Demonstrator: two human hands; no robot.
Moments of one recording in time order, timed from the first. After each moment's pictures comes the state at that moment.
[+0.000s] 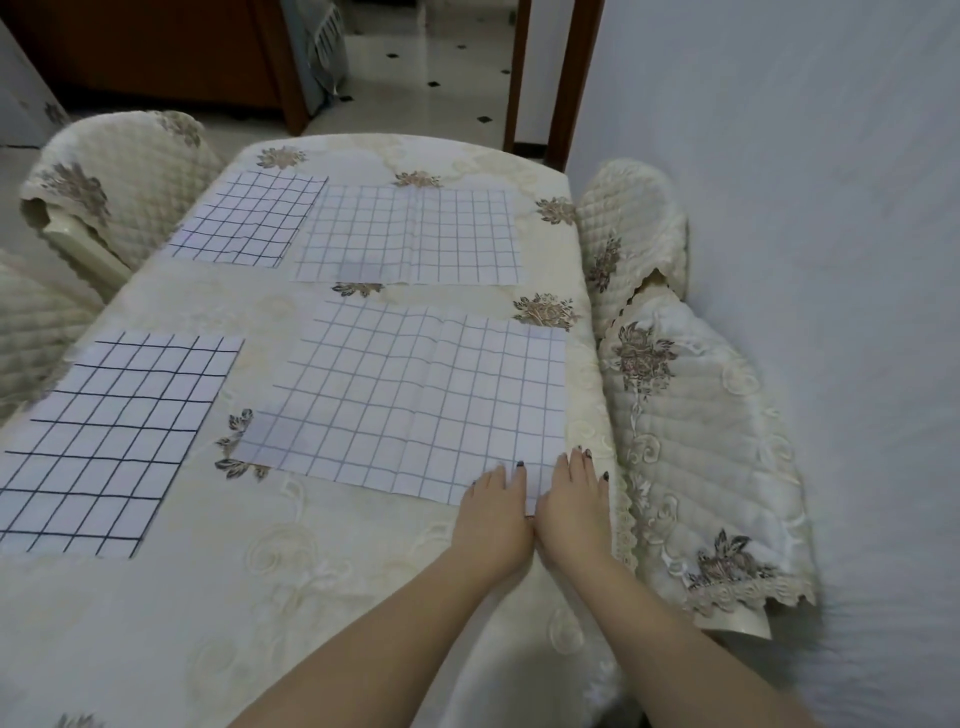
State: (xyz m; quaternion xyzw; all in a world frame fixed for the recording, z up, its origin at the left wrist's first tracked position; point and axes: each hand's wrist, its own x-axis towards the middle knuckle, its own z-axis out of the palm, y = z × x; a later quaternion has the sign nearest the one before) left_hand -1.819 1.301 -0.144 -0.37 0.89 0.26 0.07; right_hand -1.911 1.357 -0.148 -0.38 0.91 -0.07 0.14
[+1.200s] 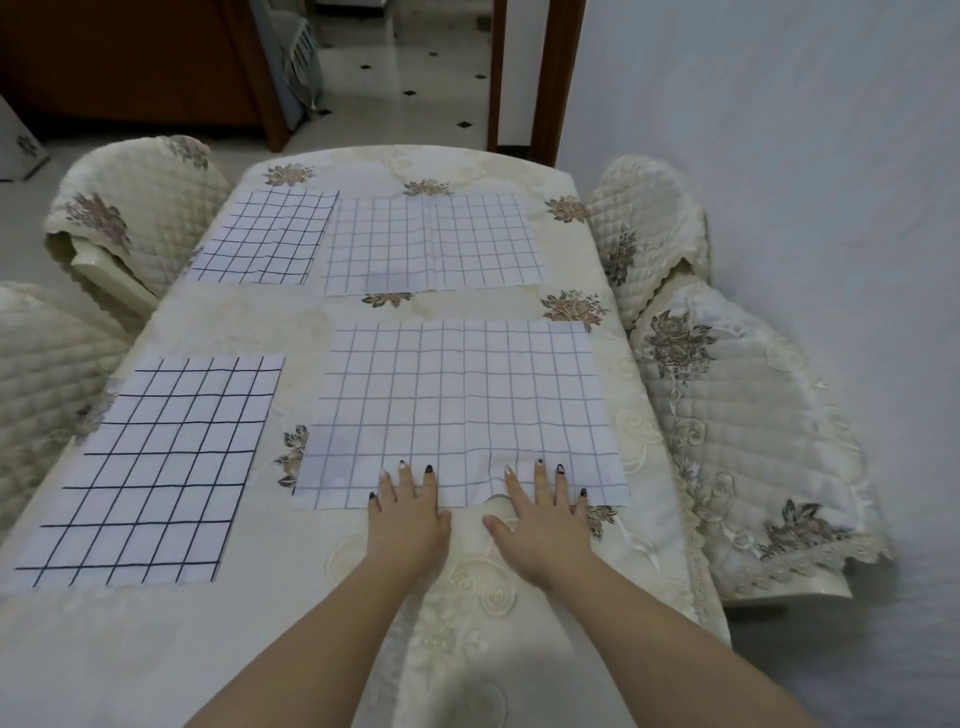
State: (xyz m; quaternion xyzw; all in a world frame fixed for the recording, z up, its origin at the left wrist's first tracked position) left_hand -1.677 1.199 -0.172 -0.45 0.87 0.15 0.16; right_hand -1.812 1.314 -0.166 -0.42 0.87 0.02 0.25
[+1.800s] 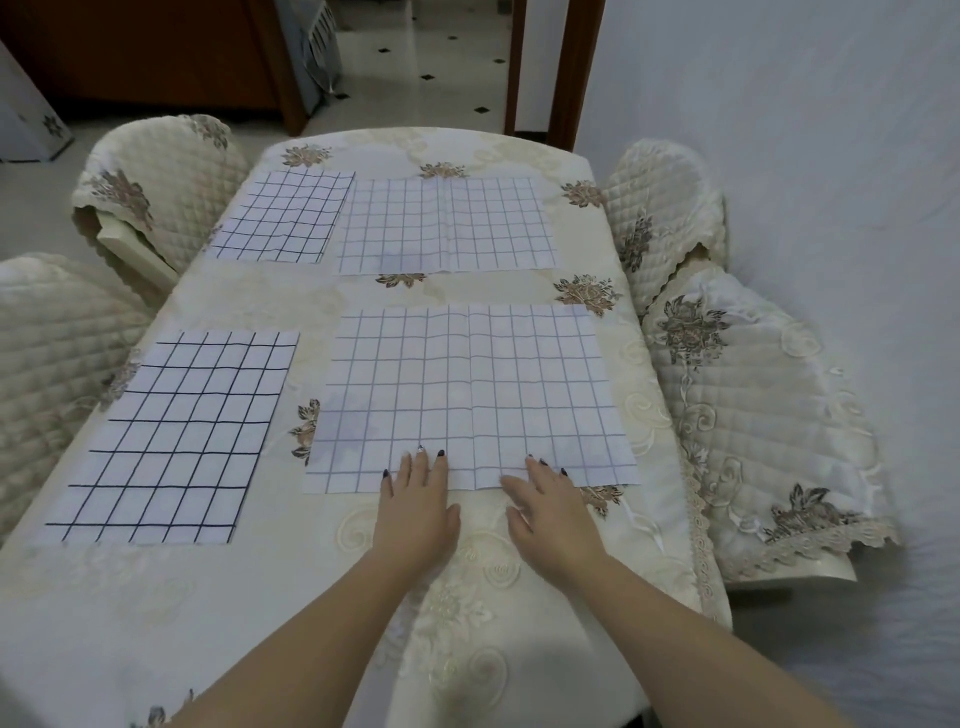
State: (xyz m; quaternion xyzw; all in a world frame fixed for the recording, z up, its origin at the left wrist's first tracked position) left_hand -1.660 1.221 -0.167 -0.42 0.89 0.16 0.09; right_hand -1.805 1.341 -0.165 -0.52 0.83 -0.13 0.17
